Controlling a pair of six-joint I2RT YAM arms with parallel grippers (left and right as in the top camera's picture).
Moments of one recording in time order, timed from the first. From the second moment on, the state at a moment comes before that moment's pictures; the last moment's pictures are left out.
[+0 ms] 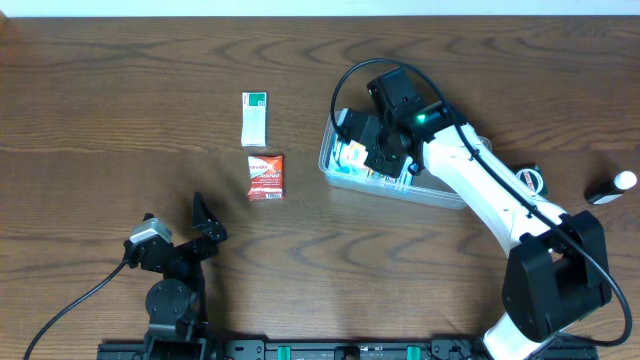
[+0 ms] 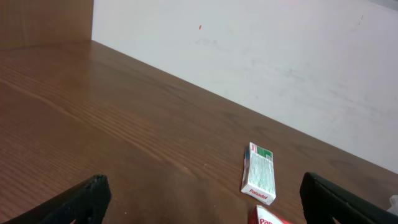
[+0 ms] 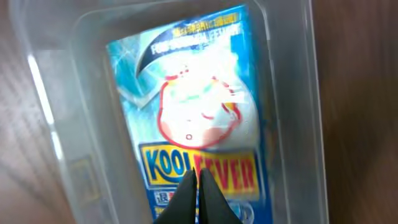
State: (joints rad) left arm -0.11 0.01 0.03 -0.10 -0.35 -0.38; right arm 0.48 1.81 1.40 -0.79 -0.04 -0.68
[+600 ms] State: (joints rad) left arm -0.11 0.01 0.03 -0.10 -0.35 -0.38; right arm 0.53 1.81 1.40 -0.92 -0.10 -0.56
